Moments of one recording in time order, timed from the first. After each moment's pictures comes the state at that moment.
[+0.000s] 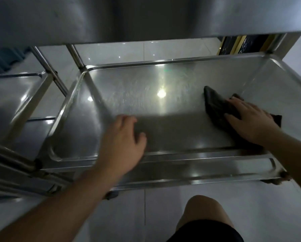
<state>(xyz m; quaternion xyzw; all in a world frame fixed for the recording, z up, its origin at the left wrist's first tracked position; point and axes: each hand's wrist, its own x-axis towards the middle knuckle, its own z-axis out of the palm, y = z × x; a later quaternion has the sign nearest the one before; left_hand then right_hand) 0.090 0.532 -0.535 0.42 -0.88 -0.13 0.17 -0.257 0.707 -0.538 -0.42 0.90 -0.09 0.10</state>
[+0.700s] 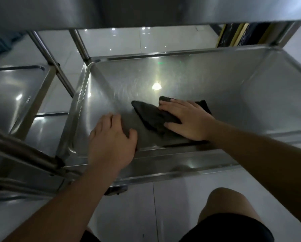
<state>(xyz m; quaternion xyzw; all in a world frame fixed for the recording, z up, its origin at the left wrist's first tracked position) 0.151 0.488 -0.547 0.49 -0.86 -0.09 0.09 -0.100 0.583 -0.541 -0.64 0.75 -0.06 0.13</state>
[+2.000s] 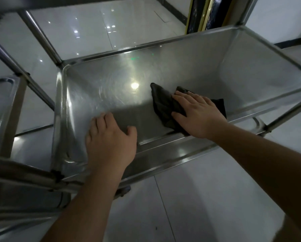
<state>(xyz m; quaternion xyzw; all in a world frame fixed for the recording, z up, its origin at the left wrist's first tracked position) 0.156 0.487 -0.542 0.47 -0.87 -0.10 0.07 -0.061 0.631 -0.546 -0.46 0.88 -0.08 0.07</state>
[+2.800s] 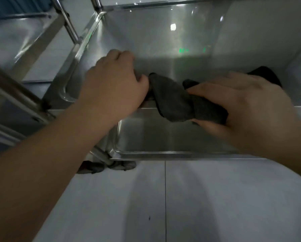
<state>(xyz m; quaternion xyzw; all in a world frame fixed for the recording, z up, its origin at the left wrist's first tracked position) 0.151 0.491 -0.541 0.45 -0.88 -0.04 0.14 -0.034 0.668 -0.559 -0.73 0.64 -0.21 -0.15</state>
